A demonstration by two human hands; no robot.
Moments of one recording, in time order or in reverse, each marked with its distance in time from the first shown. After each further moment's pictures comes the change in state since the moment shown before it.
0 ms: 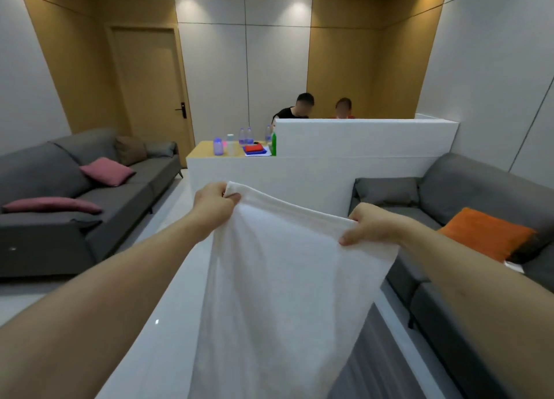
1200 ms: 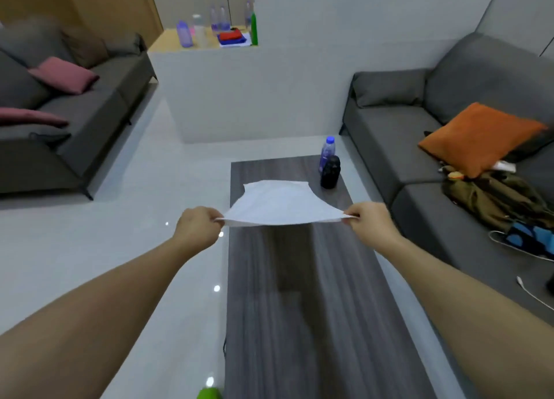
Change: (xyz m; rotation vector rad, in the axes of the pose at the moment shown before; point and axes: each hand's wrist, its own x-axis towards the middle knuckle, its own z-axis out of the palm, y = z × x) left_hand -0.116 -0.132 0.165 0.556 -0.295 -0.241; right_hand -0.026 0.186 0.175 0.091 0.161 0.175
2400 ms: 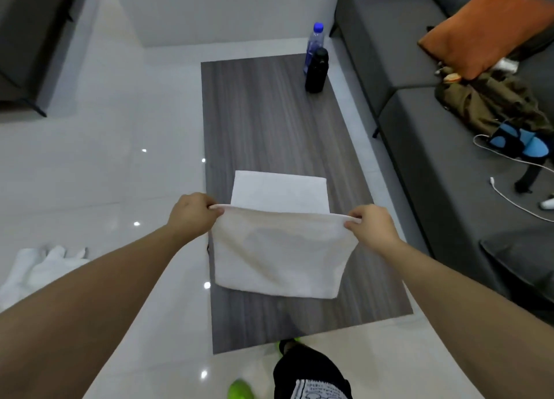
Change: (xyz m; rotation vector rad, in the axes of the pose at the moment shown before) left_hand -0.100 -0.061 0.151 0.062 -0.277 -0.013; right_hand -0.148 0.128 0.122 -0.034 -0.211 0.284
